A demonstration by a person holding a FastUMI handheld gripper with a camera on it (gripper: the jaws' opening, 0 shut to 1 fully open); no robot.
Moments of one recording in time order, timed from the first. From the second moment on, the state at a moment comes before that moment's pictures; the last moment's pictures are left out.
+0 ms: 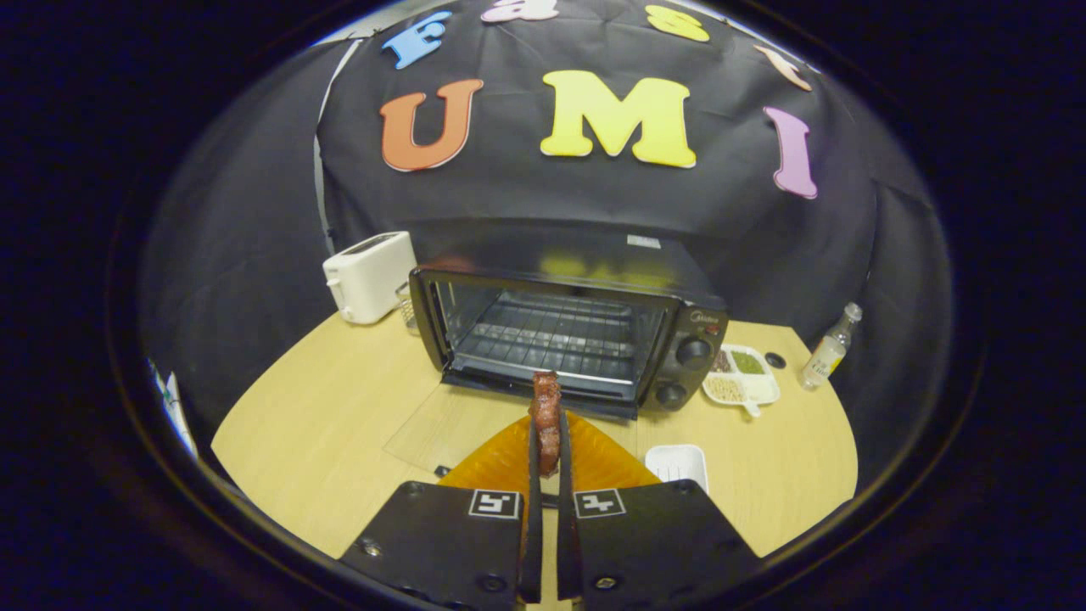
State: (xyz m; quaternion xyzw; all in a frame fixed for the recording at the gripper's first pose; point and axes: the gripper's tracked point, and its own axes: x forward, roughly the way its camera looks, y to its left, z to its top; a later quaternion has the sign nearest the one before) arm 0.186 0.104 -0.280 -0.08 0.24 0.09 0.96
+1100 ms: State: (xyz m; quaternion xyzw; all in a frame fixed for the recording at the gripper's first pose) arm 0.339 0.149 -0.341 0.26 0.18 0.13 0.94
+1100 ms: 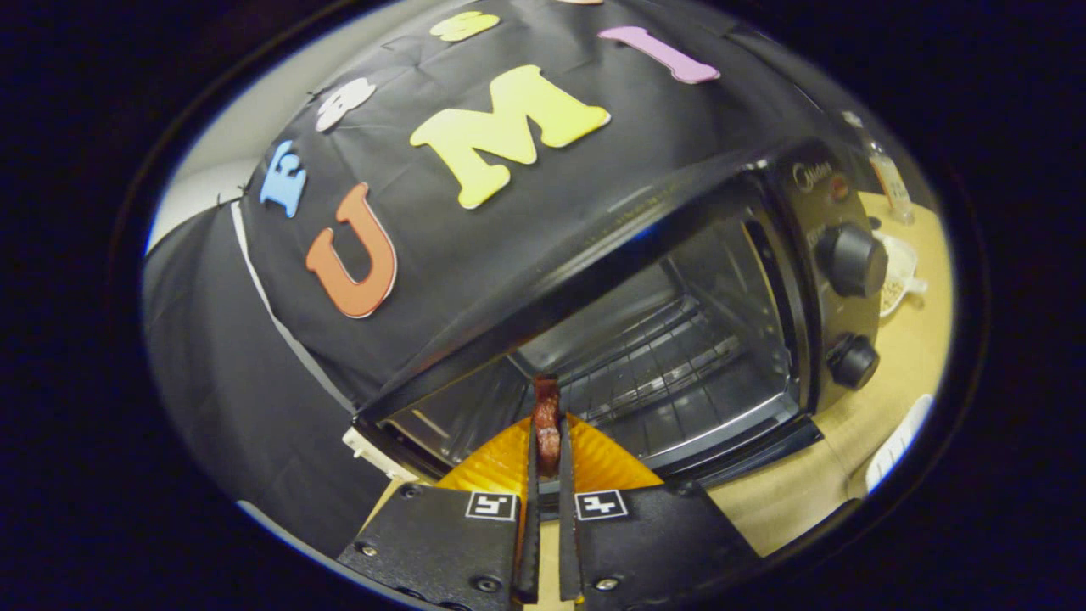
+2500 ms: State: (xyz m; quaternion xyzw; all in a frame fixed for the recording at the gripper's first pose) arm 0.207 0.109 -0.306 0.00 0.09 0.06 0.99
